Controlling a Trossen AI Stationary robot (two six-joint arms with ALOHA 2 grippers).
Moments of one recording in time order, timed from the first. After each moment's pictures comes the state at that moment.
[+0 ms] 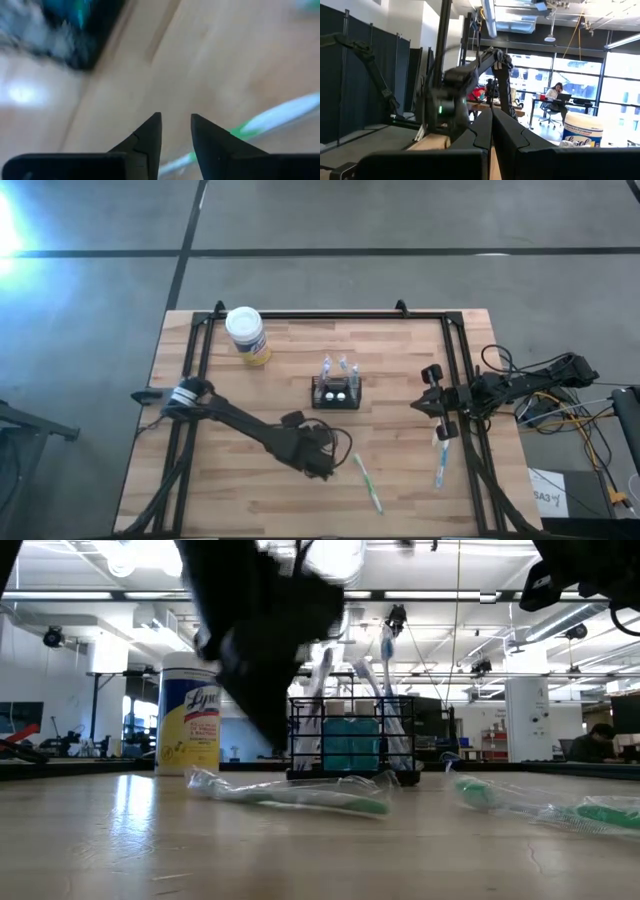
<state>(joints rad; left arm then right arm) -0.39 2.03 1.57 -0.90 -0.46 -0.80 0.24 0.38 0.02 0.67 0.03 -0.11</state>
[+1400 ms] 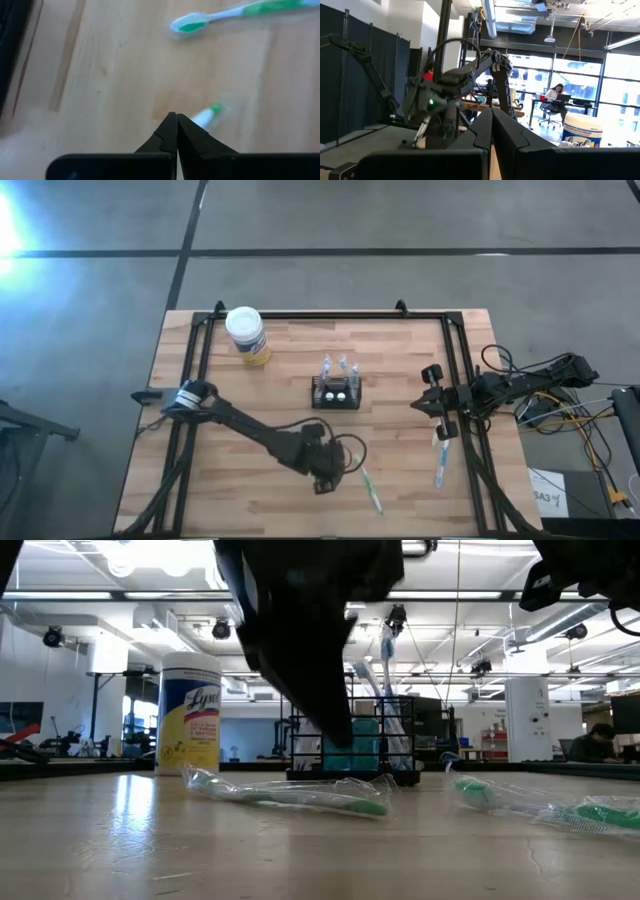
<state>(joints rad) -0.40 2.08 1.62 -0.67 -0.28 -0.55 0.24 0.38 0.02 0.67 0.03 -0.12</state>
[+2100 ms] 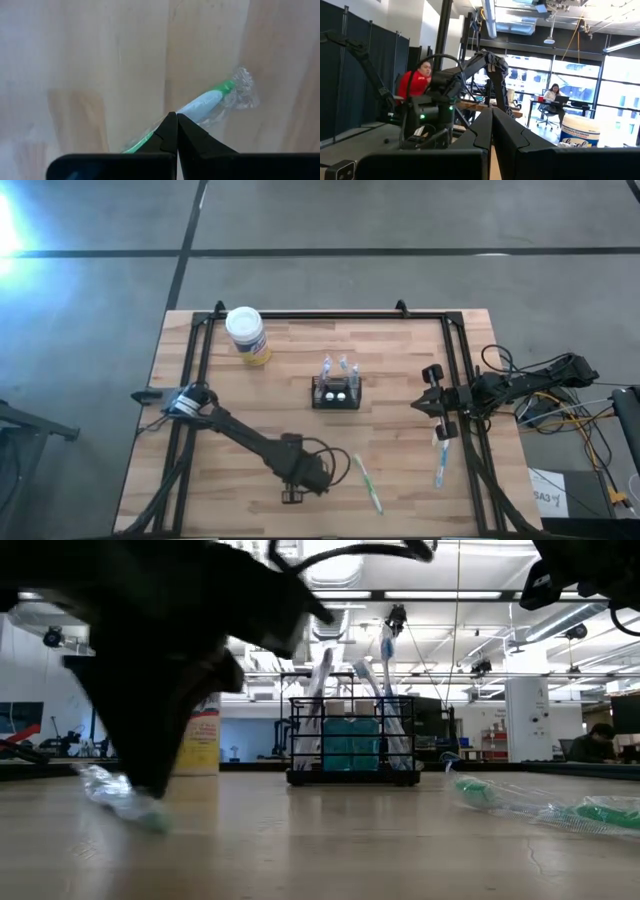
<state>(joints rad) -0.48 2.10 1.62 -1.03 -0.03 -0.53 0.24 0.38 0.02 0.67 0.03 -0.14</state>
